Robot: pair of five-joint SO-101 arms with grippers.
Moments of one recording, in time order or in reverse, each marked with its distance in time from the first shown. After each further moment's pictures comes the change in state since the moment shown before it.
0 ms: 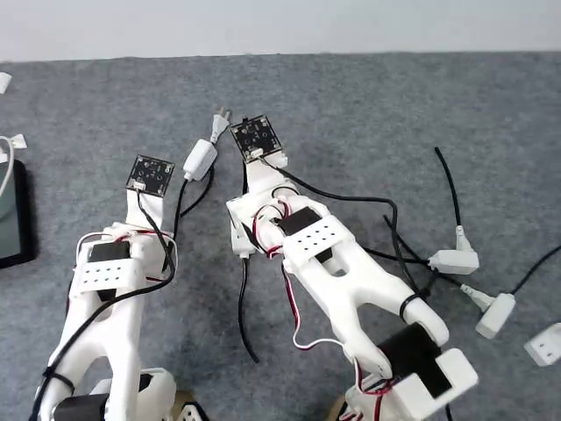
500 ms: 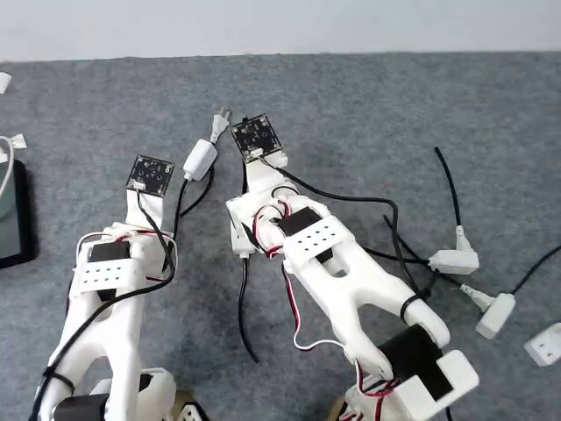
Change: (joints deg) left arm 0.0 0.0 0.0 0.0 0.0; right arm 0.0 -1.4 0.1 0.0 0.1
